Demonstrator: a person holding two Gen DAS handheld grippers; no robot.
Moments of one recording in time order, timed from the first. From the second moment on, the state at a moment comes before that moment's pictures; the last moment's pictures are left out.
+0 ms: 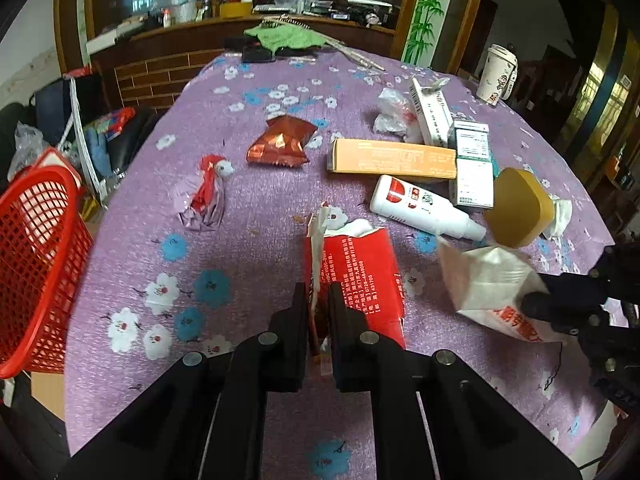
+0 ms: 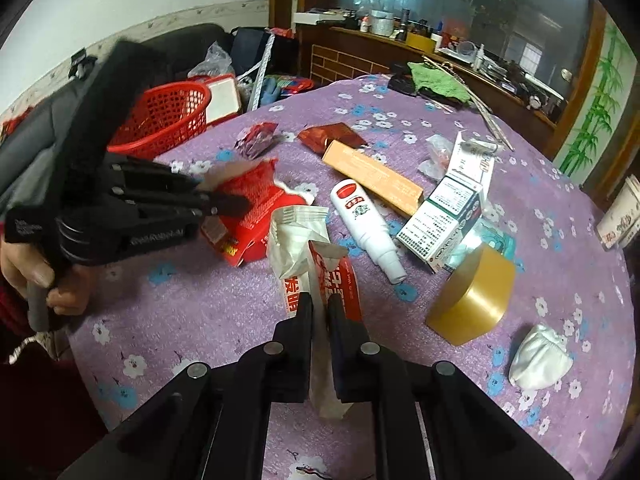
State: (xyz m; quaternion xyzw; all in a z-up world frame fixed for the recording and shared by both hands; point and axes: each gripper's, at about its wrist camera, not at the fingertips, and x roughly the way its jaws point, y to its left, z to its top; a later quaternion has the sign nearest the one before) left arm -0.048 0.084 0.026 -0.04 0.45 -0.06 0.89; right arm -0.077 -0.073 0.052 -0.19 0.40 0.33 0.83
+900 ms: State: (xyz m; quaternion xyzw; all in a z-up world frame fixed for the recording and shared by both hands) left arm -0.091 0.128 0.097 -0.06 0.35 -0.02 0.93; right arm -0.065 -0.074 0.091 -0.05 0.39 0.34 0.85
